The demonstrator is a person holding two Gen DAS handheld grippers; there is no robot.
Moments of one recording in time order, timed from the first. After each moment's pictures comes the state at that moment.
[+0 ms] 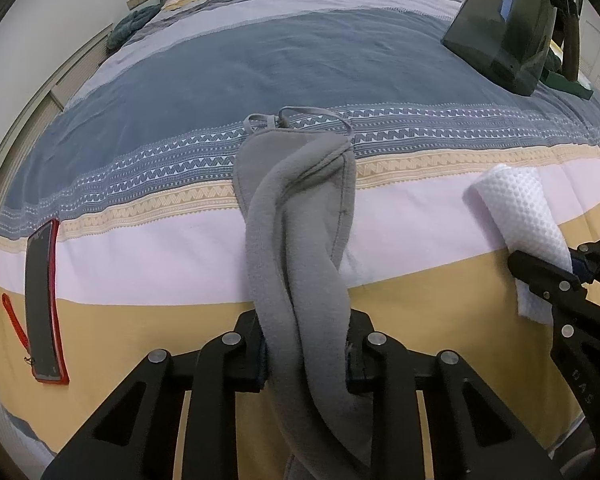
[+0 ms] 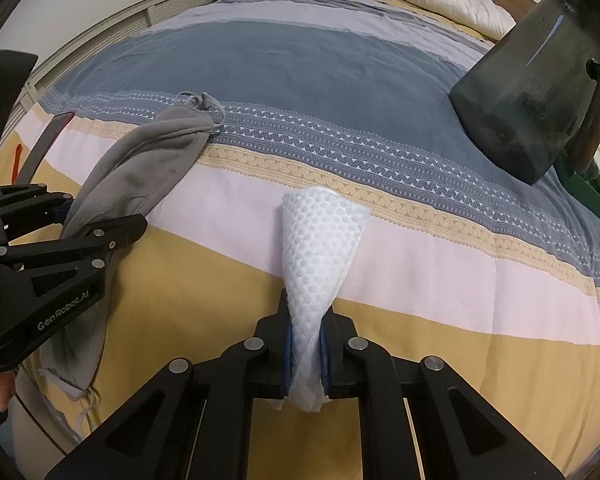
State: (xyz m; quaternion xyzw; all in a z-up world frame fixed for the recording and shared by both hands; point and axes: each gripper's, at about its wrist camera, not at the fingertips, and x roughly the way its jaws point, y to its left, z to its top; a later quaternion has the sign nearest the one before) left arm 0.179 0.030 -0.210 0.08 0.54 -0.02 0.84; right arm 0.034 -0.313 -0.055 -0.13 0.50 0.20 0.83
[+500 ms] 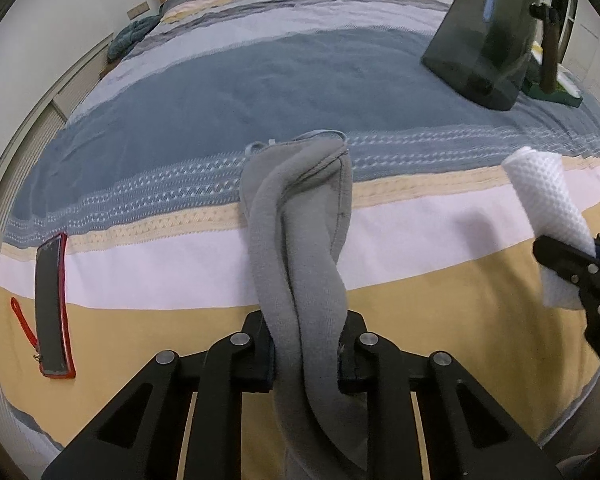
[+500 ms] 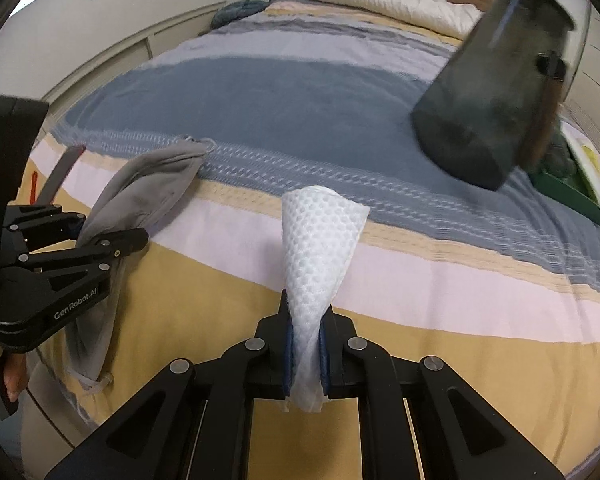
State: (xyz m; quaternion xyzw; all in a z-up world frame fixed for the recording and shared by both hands) left arm 0.167 0.001 -0.182 0.08 0.53 -0.03 0.85; right arm 0.023 -0.367 -0.016 -0.09 0.47 0.21 0.85
